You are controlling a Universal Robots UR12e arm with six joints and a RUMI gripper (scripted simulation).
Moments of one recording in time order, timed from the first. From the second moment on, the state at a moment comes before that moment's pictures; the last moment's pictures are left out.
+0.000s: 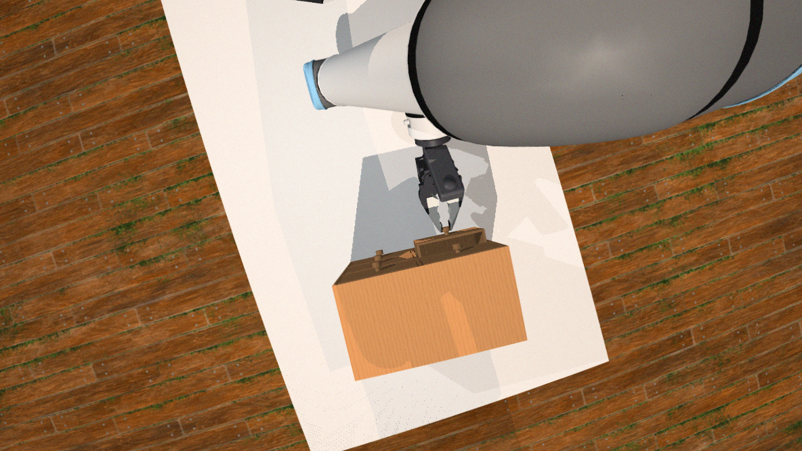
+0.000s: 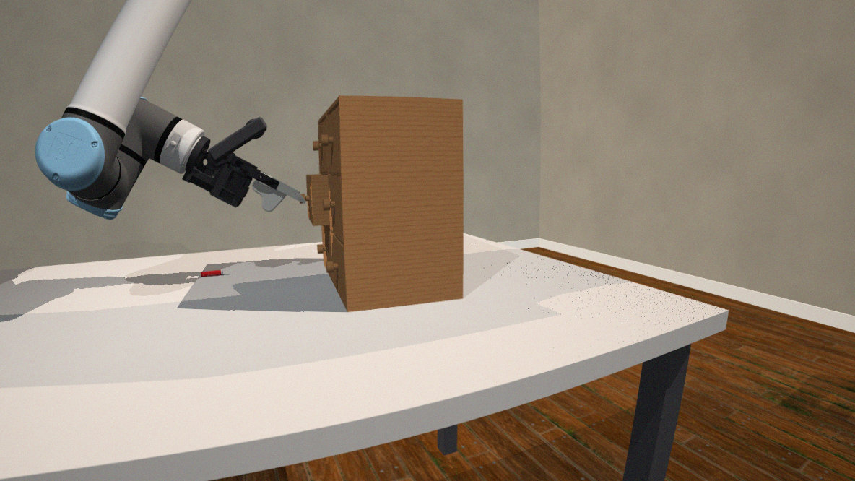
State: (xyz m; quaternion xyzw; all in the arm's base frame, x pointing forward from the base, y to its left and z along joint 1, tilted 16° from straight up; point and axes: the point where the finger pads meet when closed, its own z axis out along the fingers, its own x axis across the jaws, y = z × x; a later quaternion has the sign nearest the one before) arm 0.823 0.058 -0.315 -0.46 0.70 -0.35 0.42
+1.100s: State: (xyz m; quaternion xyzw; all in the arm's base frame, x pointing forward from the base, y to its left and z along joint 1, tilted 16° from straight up) arm 0.840 0.053 -0.313 -0.46 0.70 -0.35 0.42
